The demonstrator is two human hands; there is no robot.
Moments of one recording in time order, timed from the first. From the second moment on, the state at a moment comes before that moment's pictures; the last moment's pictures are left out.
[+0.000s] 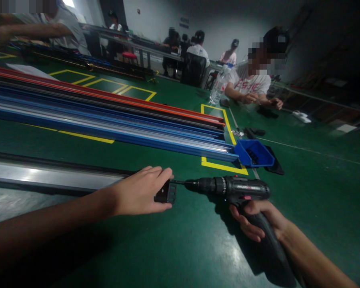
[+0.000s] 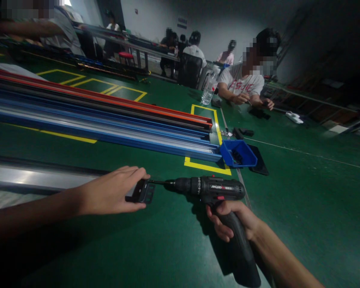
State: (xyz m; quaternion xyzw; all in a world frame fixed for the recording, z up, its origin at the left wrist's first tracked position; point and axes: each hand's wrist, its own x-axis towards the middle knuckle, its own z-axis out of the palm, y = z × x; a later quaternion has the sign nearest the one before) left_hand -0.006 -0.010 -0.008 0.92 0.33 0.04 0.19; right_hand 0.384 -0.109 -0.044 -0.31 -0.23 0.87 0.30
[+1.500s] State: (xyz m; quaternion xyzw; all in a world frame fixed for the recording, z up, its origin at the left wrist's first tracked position) left_hand -0.006 -0.012 -0.004 0.93 0.33 0.04 0.18; right_hand 0.383 -0.108 -0.045 -0.30 -0.27 0.86 0.31
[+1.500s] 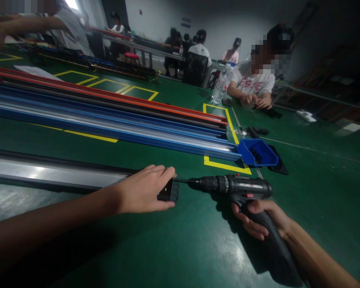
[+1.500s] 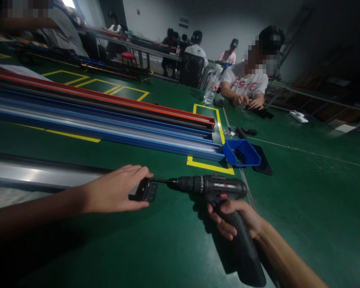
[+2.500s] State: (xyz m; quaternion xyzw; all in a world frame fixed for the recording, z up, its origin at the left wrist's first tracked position) left_hand -0.005 -0.012 -0.005 0.93 0.32 0.05 0.18; right_hand 0.381 -0.108 -0.044 -0.31 -0.27 0.86 0.31
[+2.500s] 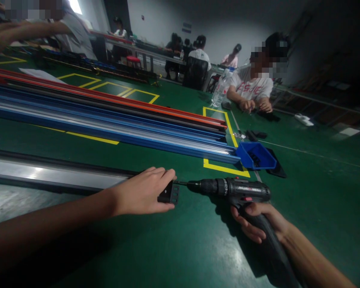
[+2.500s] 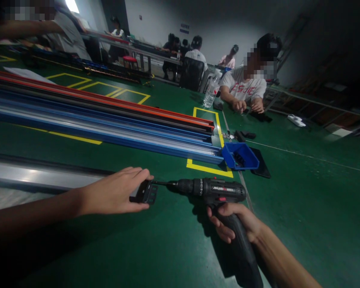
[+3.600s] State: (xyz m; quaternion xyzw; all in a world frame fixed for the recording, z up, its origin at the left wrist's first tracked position) left_hand -0.005 -0.012 -0.005 0.92 0.33 0.04 0.19; right_hand 0.384 -0.109 -0.044 -0.31 -0.25 0.87 0.30
